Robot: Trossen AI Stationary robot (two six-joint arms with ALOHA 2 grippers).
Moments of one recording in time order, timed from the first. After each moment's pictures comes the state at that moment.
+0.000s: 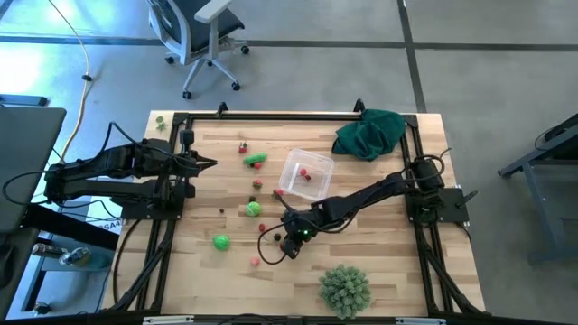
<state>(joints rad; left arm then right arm) 0.23 0.49 0.71 -0.73 -0.20 0.55 0.25 2.01 1.32 -0.24 -0.11 0.88</state>
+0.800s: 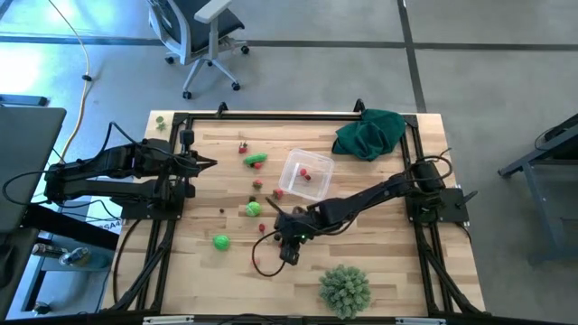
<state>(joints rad) 0.23 0.50 0.71 -0.73 -0.20 0.55 0.28 2.01 1.50 -0.39 0.00 0.59</state>
